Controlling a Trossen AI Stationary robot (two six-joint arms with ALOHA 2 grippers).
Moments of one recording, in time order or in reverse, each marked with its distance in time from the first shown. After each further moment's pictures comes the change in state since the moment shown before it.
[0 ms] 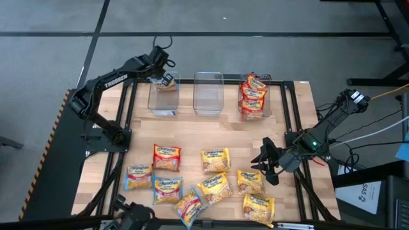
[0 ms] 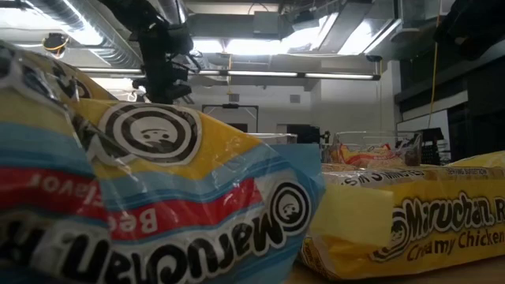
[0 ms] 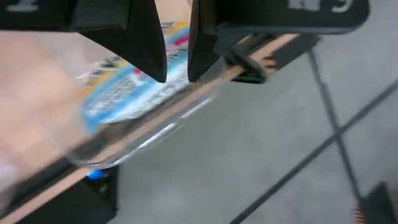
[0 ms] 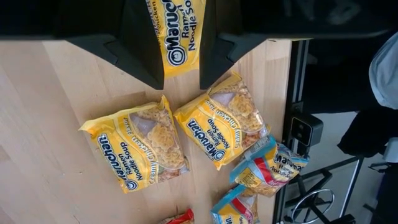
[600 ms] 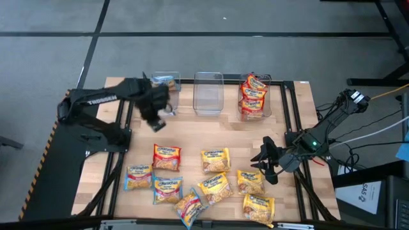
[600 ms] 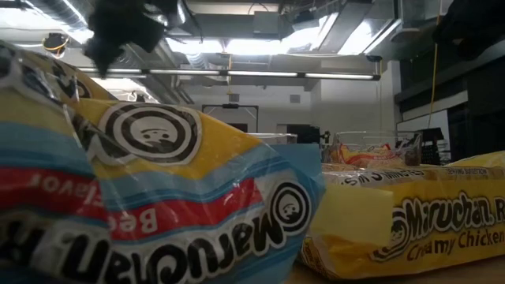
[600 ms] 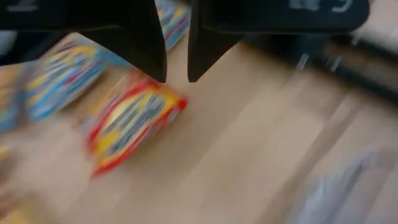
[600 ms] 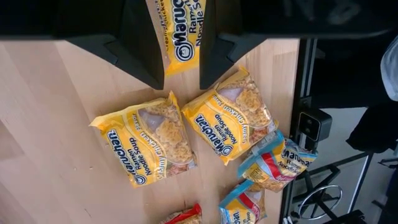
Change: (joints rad) left arm -0.561 -0.197 0.013 -0.721 0.546 -0.448; right arm 0.000 0.000 0.000 -0.007 0.034 -0.001
